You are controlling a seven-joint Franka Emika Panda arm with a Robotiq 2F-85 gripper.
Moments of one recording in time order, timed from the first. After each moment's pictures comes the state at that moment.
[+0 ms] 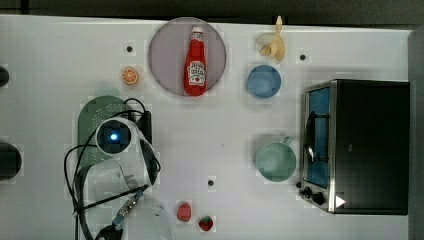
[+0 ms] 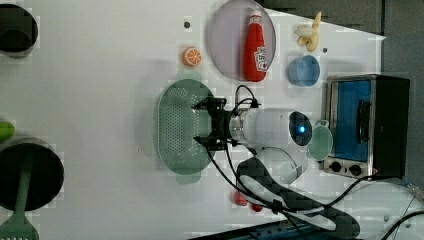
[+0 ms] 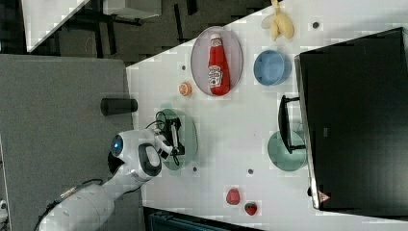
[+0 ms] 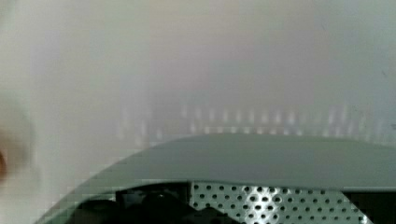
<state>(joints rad) 0.20 0.53 0.26 -2.25 0.02 1.26 1.15</state>
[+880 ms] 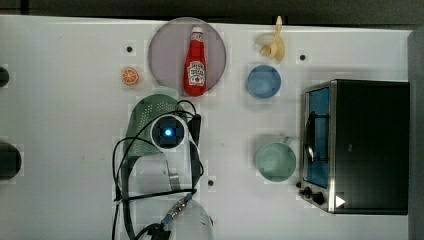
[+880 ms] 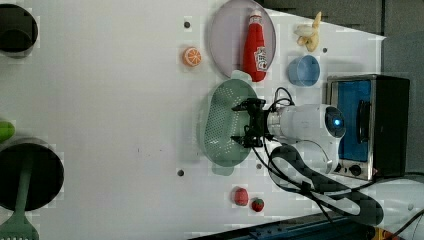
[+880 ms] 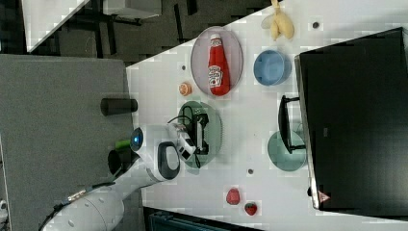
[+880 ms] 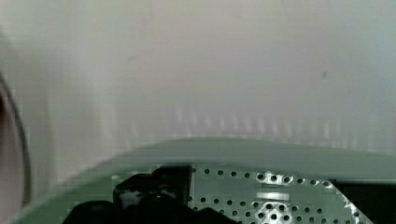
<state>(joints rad) 0.12 0.46 0.11 -2.36 0.02 1.22 1.07</state>
